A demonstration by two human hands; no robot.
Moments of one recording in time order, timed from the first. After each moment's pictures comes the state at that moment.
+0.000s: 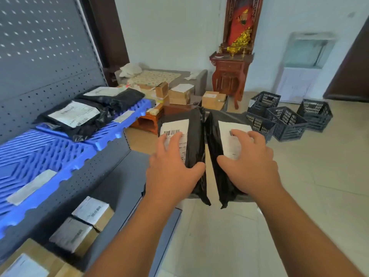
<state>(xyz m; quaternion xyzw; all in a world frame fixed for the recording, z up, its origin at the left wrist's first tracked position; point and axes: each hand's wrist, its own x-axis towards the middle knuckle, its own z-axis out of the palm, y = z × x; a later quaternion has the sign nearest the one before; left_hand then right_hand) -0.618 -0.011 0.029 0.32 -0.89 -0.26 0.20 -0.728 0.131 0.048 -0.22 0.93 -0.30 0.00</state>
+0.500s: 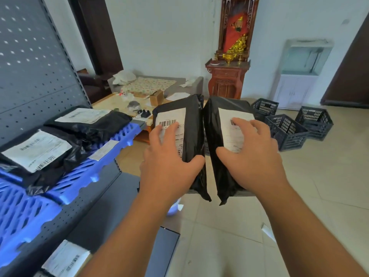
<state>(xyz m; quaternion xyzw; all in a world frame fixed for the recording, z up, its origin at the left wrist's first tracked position) -0.736 -0.101 0.058 0.29 -0.88 -0.26 0.26 -0.837 0.046 0.078 -0.23 0.91 -0.35 -0.06</state>
